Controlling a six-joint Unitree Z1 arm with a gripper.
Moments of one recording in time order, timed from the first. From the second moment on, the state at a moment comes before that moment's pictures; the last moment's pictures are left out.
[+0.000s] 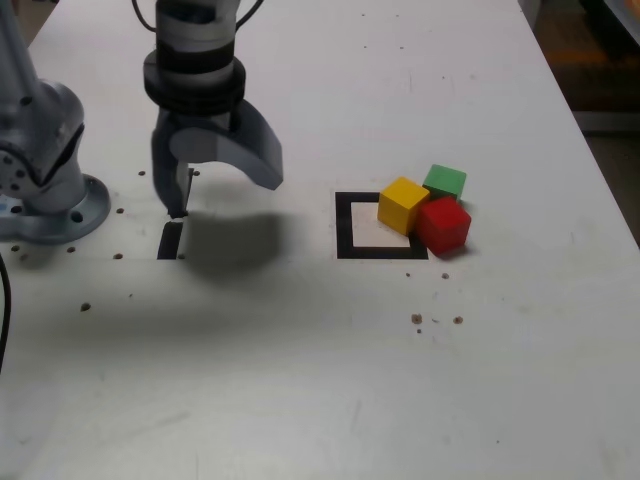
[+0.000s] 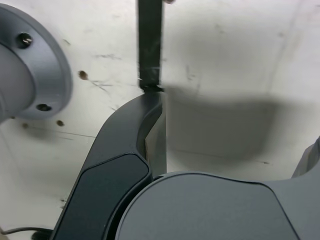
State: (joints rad) arm -0.18 1.55 -0.87 1.01 -0.02 -0.20
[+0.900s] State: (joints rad) arm -0.24 1.79 -1.49 1.20 -0.02 -0.33
